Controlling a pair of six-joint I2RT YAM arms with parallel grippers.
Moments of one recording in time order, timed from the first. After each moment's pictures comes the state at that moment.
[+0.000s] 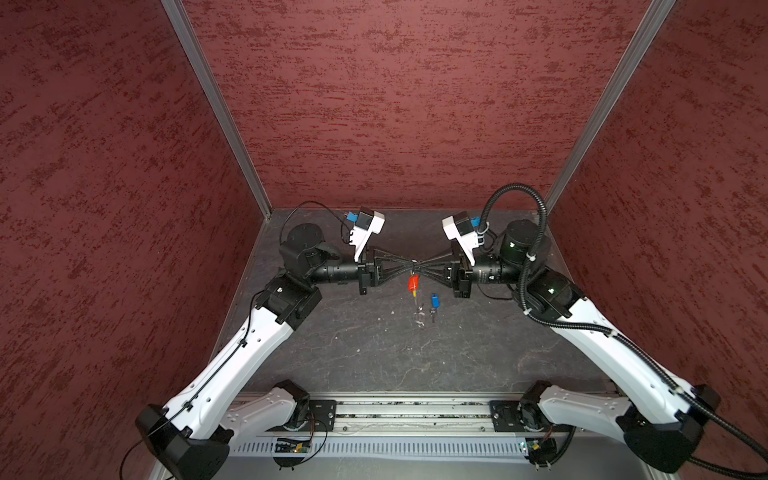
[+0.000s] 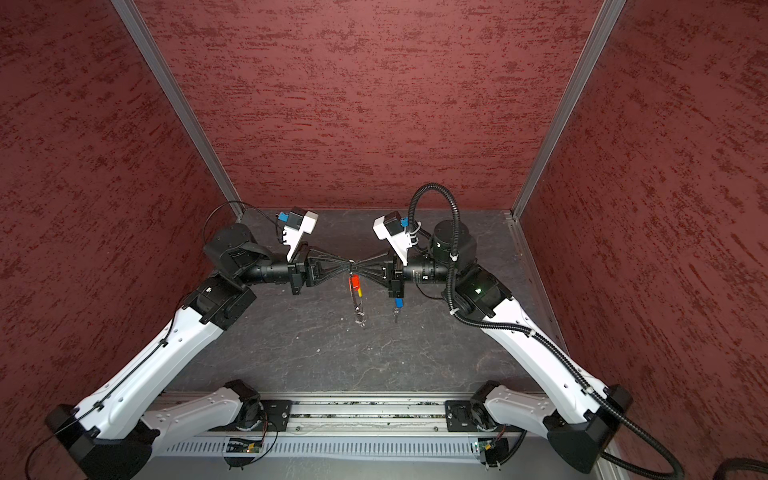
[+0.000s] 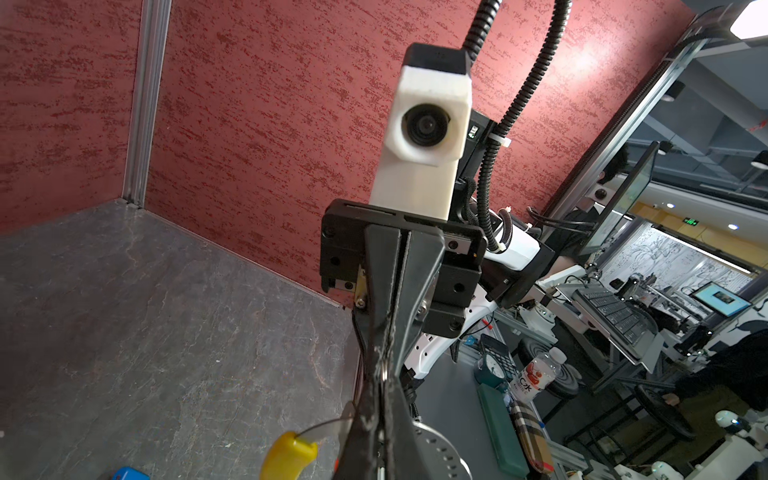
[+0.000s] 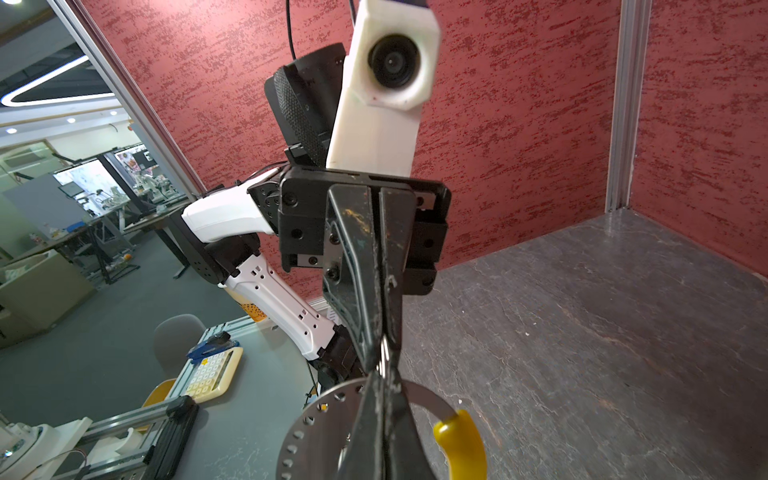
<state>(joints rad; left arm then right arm) -0.54 1.06 1.15 -0.05 0.97 -0.49 0.65 1.15 1.26 -0.17 -0.87 0.27</state>
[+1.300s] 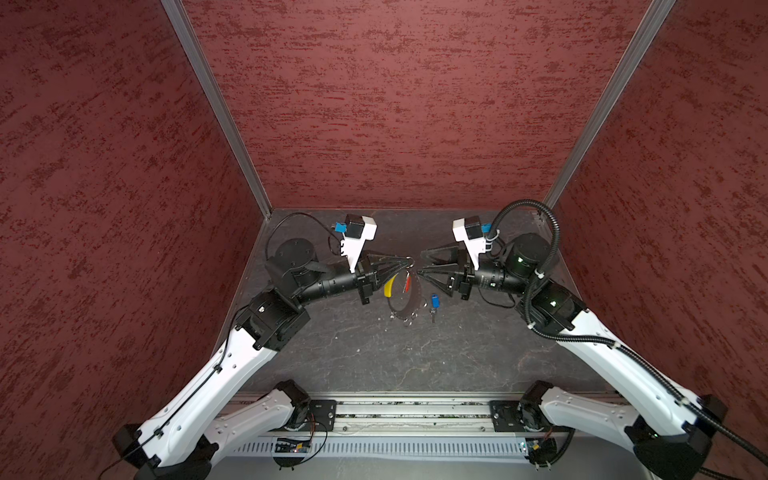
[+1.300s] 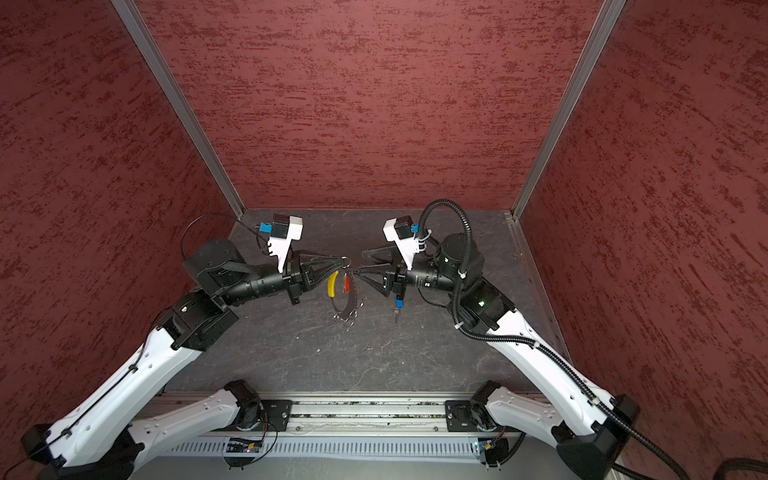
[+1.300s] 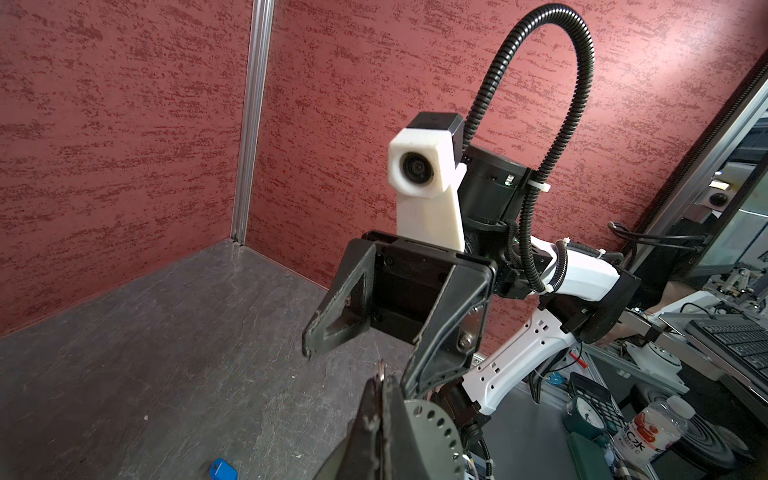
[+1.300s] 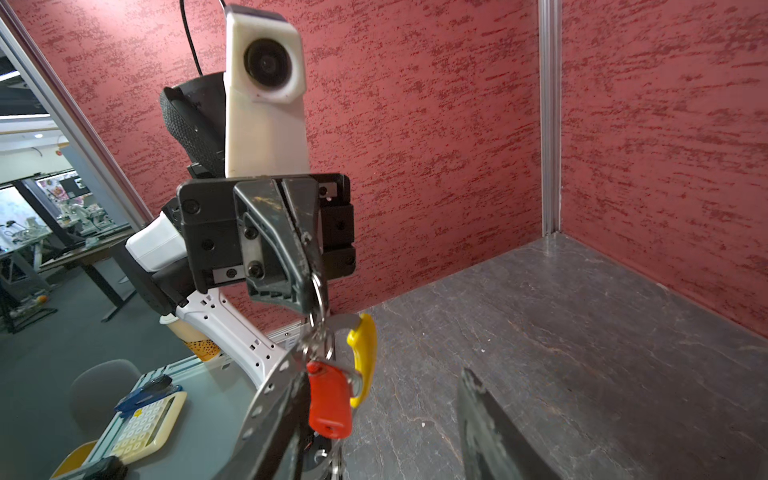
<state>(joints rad) -0.66 0.94 1.17 -0.19 0.60 -0.34 0.68 1.07 1.13 -0.04 -0.71 0.27</state>
